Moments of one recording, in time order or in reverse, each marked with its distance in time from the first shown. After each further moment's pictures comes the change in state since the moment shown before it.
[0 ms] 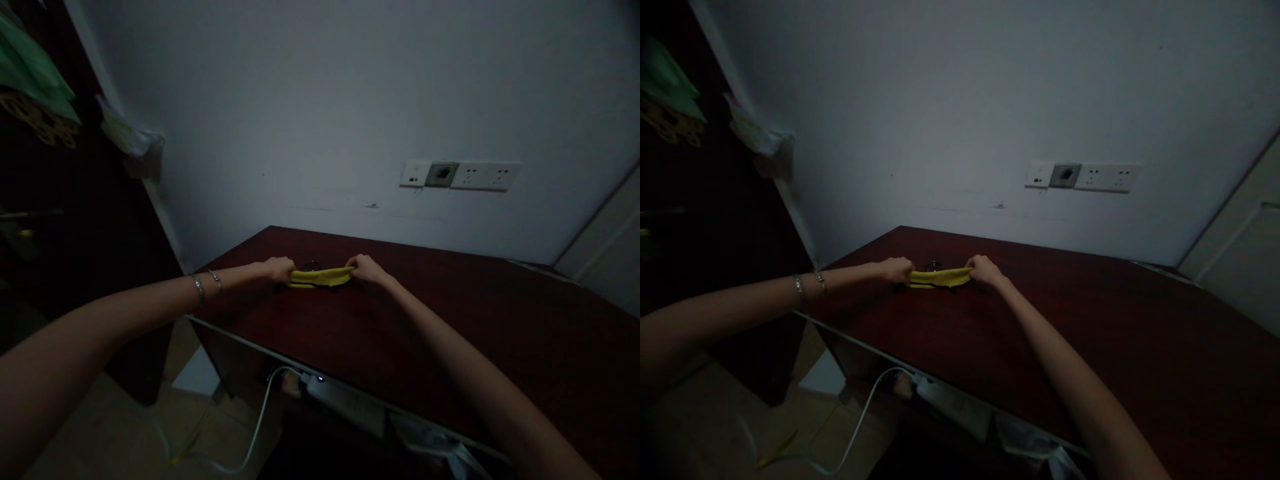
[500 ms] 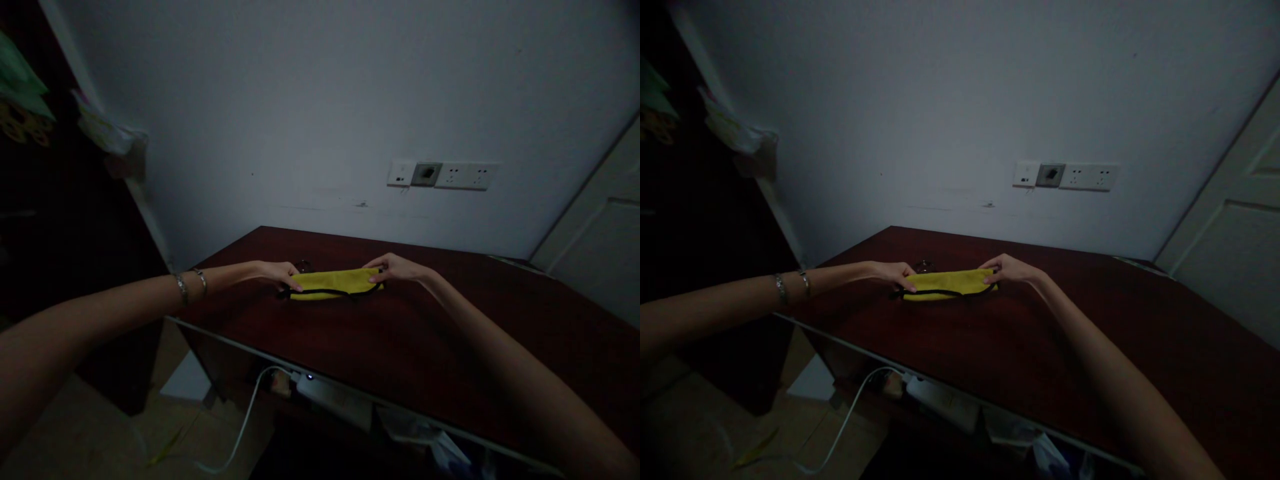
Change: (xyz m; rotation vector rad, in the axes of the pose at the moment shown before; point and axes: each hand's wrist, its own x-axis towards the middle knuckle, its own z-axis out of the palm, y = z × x) left_hand -0.019 0.036 -0.010 -0.812 -0.410 0.205; right_hand -0.066 0.038 -0.075 0.402 -0.291 -0.116
